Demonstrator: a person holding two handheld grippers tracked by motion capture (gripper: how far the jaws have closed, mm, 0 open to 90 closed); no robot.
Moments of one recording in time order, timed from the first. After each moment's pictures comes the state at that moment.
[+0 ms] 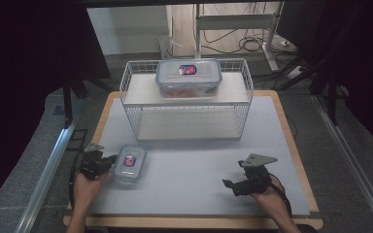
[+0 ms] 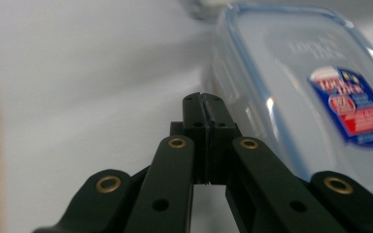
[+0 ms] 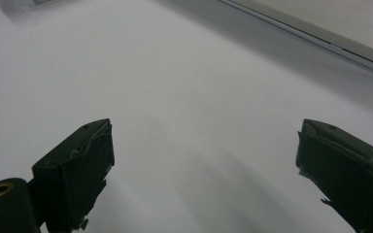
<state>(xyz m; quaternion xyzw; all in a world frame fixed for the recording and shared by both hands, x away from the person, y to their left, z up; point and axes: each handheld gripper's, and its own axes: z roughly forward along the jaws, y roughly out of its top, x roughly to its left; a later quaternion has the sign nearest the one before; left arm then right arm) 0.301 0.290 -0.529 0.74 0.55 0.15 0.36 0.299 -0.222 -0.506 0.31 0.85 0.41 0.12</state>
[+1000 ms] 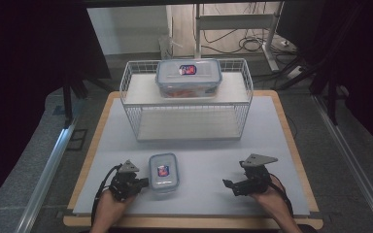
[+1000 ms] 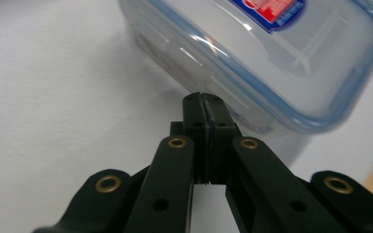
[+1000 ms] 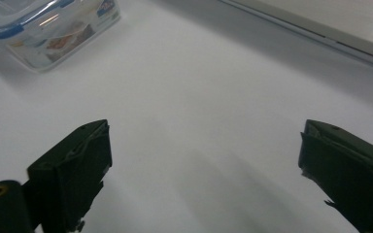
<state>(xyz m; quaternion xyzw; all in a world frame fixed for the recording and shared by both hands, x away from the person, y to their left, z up) 0.254 0.192 -0.527 0.82 0.45 0.07 0.35 0.299 -0.222 -0.508 0.33 0.84 0.41 0.12</state>
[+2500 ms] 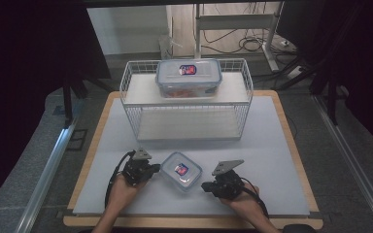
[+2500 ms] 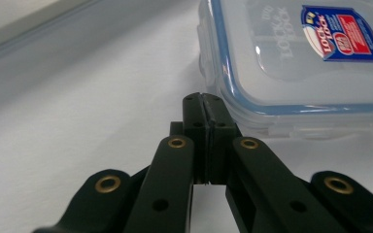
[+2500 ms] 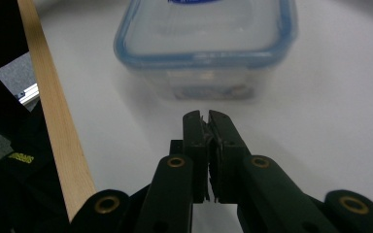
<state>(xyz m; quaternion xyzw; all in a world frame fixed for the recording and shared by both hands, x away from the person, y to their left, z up) 0.296 0.163 -0.521 0.83 0.40 0.10 0.36 0.283 -0.148 -0.513 0.26 0.89 0.38 0.02</state>
